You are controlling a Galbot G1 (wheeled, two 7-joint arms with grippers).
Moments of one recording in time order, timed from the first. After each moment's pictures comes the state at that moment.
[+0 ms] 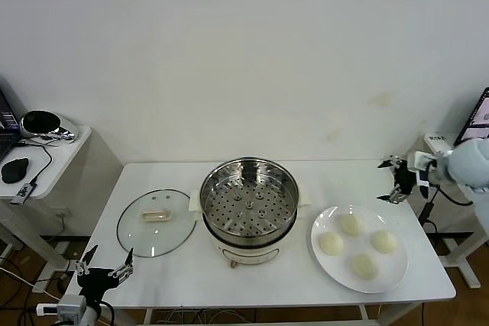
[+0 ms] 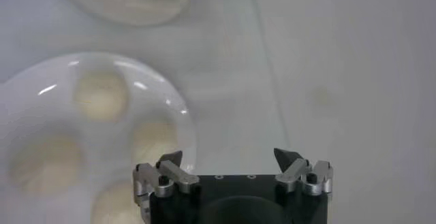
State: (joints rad) left arm 1.65 -1.38 -0.84 -2.05 -0.05 0.24 0.15; right arm -0.36 0.58 -0.08 1.46 -0.32 -0.24 -1.26
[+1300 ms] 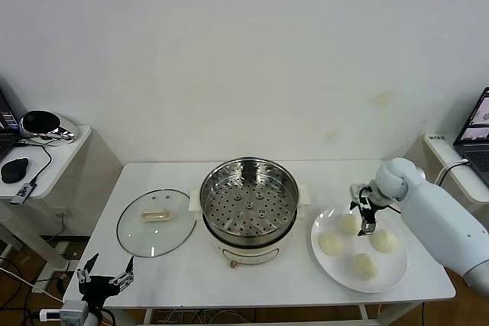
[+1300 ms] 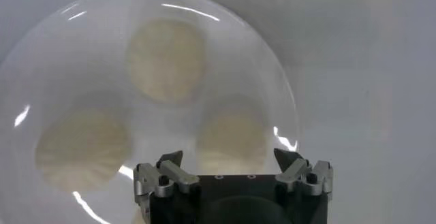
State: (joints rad) left arm 1.66 -1.39 -0.84 -2.01 -0.04 0.24 0.15; right arm -0.31 0.84 -0.26 1.15 -0.55 -0.18 -1.26
